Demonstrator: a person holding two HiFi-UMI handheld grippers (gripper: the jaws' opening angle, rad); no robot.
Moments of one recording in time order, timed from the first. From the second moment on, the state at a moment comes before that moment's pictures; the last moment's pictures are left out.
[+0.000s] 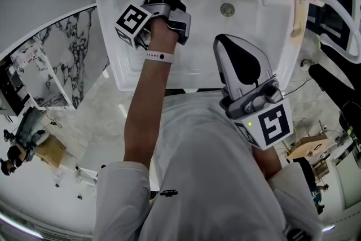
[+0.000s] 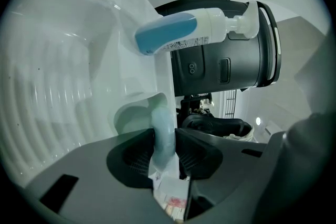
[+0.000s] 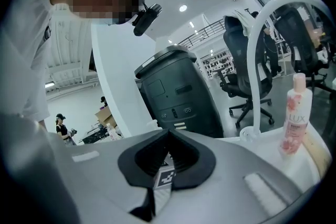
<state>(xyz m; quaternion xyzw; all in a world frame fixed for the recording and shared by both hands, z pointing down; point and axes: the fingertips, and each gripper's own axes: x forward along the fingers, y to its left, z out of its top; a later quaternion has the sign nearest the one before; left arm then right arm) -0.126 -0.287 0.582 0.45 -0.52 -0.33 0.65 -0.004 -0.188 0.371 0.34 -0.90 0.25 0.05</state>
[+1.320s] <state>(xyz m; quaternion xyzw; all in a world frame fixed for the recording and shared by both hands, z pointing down) -0.130 -0.297 0.568 0.41 -0.53 -0.31 0.67 0.007 -0.186 0.356 0.34 -0.90 0.26 0.02</state>
